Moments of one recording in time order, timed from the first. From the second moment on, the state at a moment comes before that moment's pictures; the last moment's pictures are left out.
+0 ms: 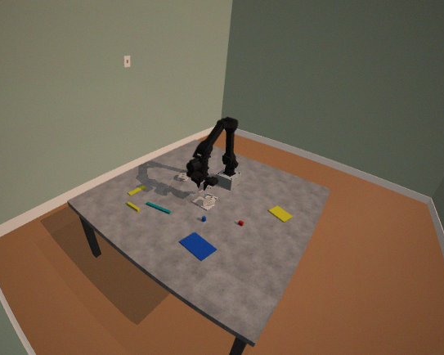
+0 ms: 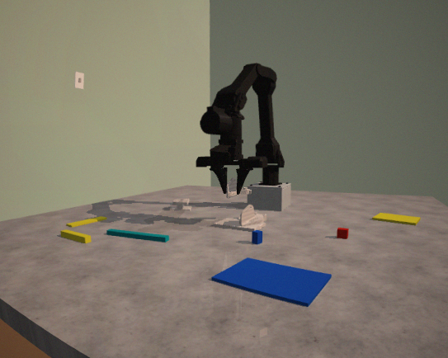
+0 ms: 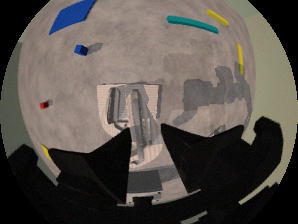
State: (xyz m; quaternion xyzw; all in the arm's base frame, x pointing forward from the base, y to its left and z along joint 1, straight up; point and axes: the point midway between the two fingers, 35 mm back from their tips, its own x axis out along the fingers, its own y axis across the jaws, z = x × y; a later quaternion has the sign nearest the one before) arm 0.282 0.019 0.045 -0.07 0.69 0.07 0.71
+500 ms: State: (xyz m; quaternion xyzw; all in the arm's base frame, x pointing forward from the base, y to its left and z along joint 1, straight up) arm 0.283 0.019 0.045 -0.07 0.69 0.07 0.71
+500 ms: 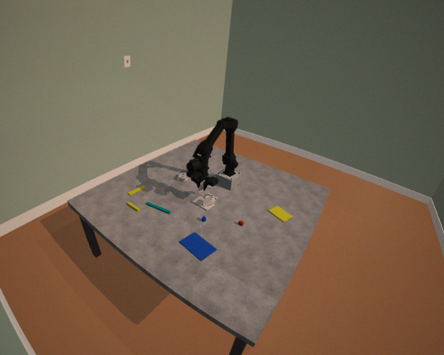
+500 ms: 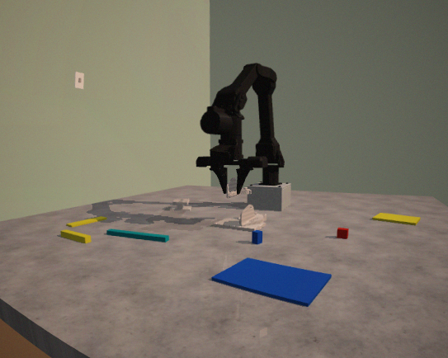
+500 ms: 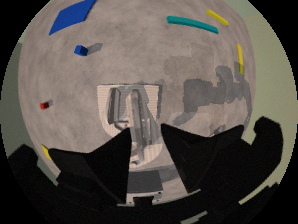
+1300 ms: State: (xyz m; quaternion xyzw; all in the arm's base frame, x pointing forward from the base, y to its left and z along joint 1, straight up) arm 0.286 0.020 0.034 -0.07 0.69 0.07 0.72
